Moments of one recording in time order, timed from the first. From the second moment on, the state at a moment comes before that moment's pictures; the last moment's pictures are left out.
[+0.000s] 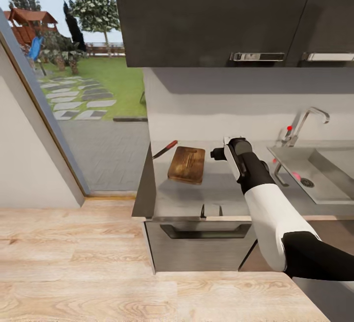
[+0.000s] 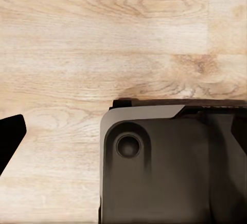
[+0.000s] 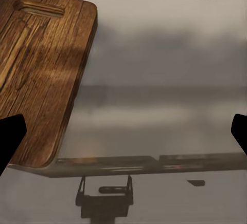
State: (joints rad) left arm 0.00 0.02 0.01 -0.38 0.01 -0.23 0.00; right arm -1.18 0.11 0.02 -0.81 0.04 0.89 -0.16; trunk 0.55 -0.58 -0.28
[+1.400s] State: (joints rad) left arm 0.00 0.02 0.01 -0.38 0.01 -0.23 0.00; right arm -1.18 0.13 0.02 -0.83 0.04 0.80 -0.16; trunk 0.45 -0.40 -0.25
